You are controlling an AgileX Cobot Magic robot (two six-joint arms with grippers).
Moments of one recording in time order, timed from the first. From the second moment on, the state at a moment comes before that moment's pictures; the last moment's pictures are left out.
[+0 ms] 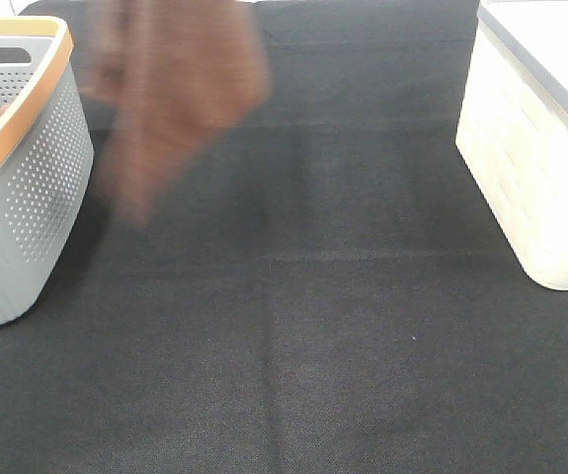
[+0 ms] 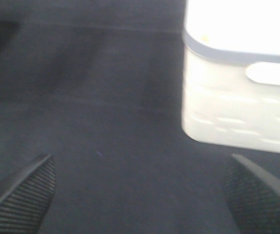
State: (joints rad) left arm -0.40 1.49 -1.71 -0.91 0.38 0.52; right arm 0.03 0.17 -0.54 0.25 0.90 -0.18
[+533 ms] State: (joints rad) left arm -0.52 1.53 -1.71 -0.91 0.34 0.56; right arm 0.15 0.69 -0.64 0.63 0.65 -0.73
